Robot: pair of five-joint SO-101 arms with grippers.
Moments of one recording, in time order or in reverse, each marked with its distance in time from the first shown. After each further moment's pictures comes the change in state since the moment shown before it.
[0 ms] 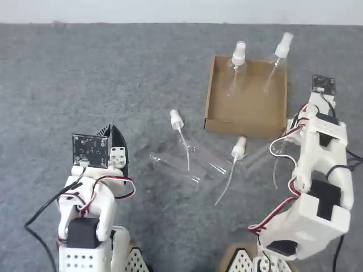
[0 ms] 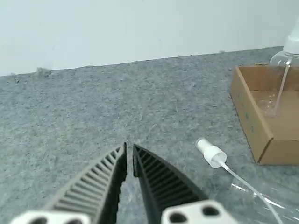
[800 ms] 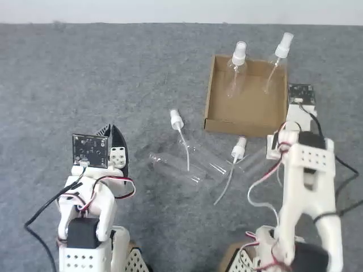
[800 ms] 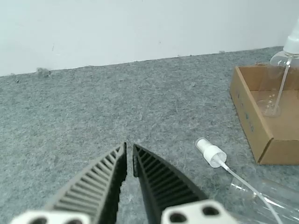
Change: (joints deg) left arm 0.0 0.0 0.0 0.0 0.0; right arm -8.7 -34.9 20.7 11.6 0.0
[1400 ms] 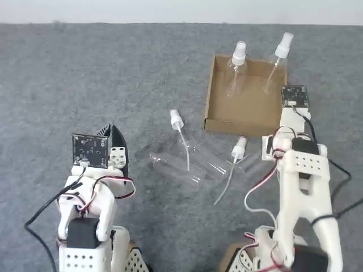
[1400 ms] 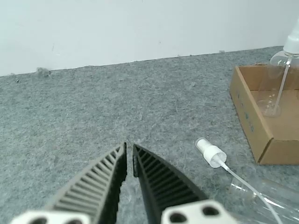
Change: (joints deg) left arm 0.0 0.0 0.0 0.0 0.0; right arm -1.9 0.2 4.5 -6.5 0.1
